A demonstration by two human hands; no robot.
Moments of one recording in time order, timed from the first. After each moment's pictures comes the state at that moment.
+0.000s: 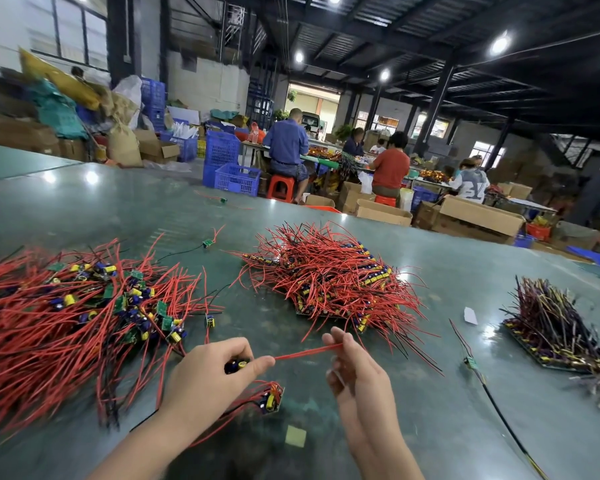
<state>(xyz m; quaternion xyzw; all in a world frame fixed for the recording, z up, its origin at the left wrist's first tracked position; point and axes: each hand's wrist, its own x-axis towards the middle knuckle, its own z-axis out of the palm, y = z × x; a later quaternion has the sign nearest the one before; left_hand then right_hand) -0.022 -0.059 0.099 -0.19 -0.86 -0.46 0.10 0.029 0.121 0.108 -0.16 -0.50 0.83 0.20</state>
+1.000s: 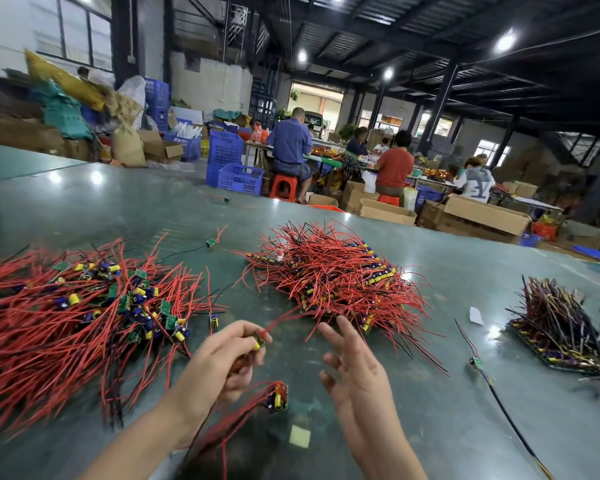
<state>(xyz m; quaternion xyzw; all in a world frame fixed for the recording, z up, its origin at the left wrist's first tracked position) -0.021 -0.059 0.115 -0.16 -0.60 -0.76 -0.16 0.028 0.112 0.112 -0.11 -0.52 0.83 0.18</state>
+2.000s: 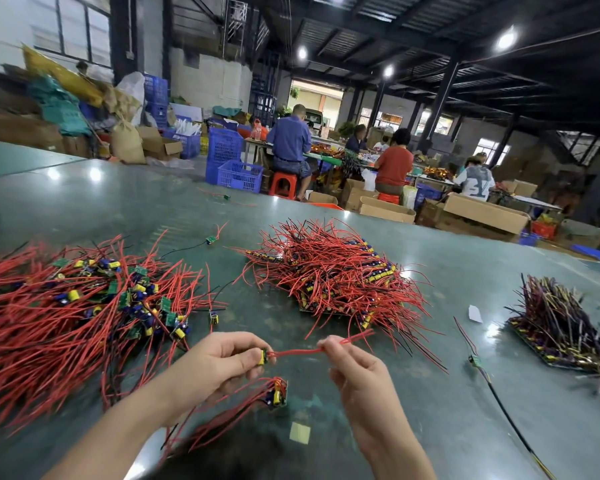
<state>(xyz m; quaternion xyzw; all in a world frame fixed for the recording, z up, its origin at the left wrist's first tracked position) -0.027 -0.073 0.122 -0.23 -0.68 -0.65 -0.23 0.034 0.123 0.113 -0.10 -0.62 0.77 0.14</state>
